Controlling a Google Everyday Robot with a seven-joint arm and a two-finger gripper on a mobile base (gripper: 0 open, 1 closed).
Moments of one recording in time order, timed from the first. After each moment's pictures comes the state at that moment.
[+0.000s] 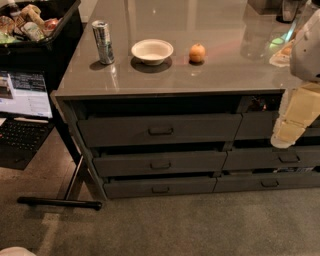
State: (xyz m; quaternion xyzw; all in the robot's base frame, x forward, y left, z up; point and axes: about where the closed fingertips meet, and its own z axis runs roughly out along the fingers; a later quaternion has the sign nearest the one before) arm 0.438 -0.217 0.976 -0.60 0.78 -0.03 0.16
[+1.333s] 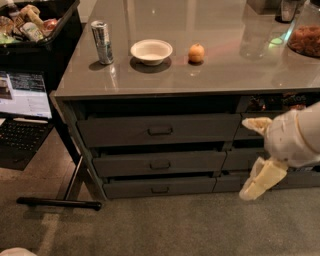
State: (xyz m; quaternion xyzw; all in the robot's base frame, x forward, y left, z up) arm 0.425 -0.200 0.828 -0.60 0.75 0.10 0.27
